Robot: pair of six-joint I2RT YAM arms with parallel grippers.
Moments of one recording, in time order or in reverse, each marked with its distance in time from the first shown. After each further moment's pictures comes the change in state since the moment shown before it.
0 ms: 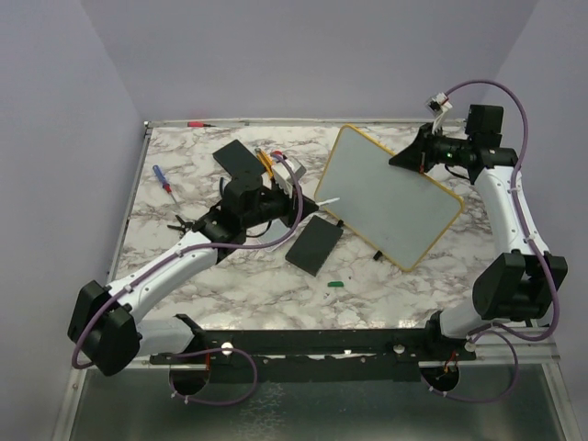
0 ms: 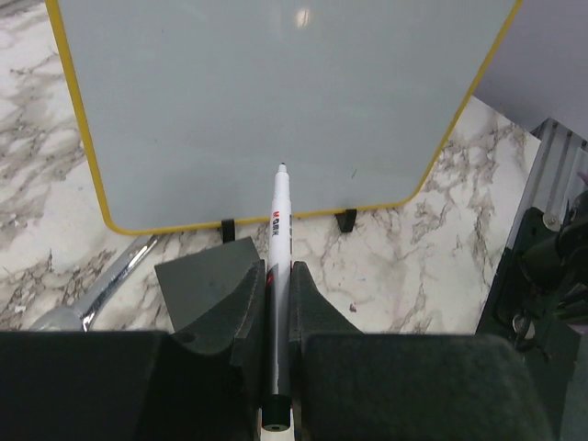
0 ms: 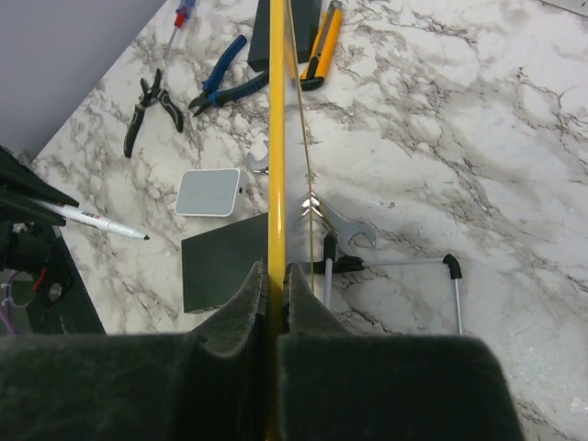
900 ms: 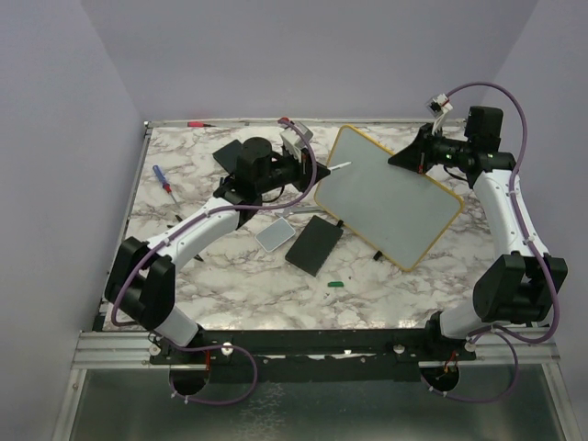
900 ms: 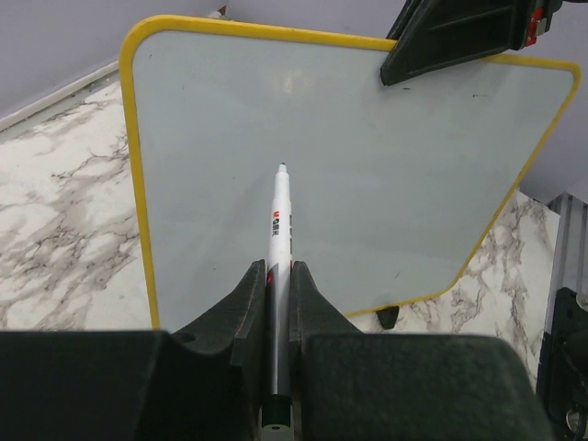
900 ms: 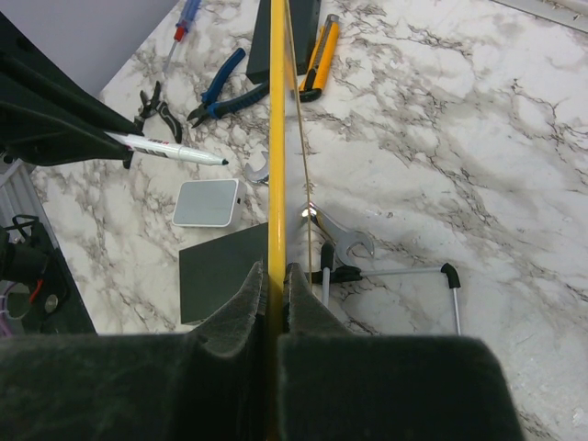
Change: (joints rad) left arm 0.103 0.340 0.251 0.233 0.105 -0.032; right arm 0.001 -0.031 -0.068 0.114 -0.003 0.055
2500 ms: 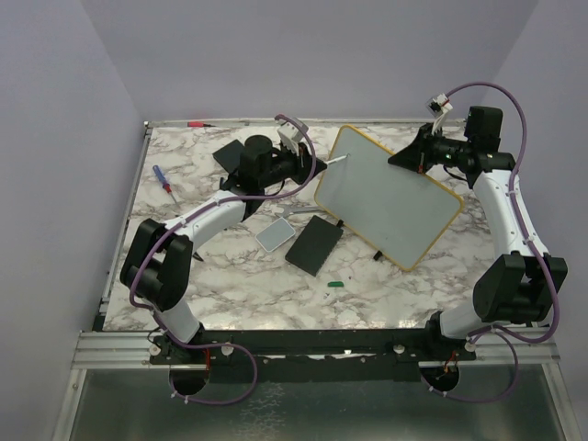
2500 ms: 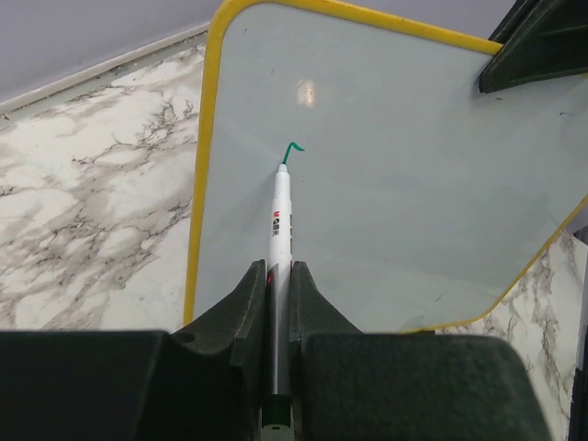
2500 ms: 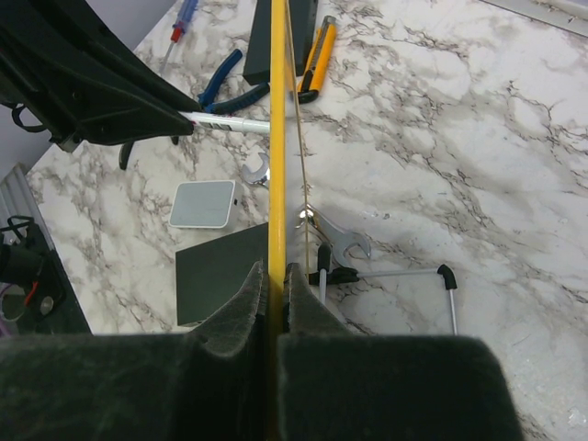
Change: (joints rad) left arm 0.056 0.141 0.024 0.126 -0.004 -0.064; right arm 0.001 0.000 -0.004 0.010 0.005 0.000
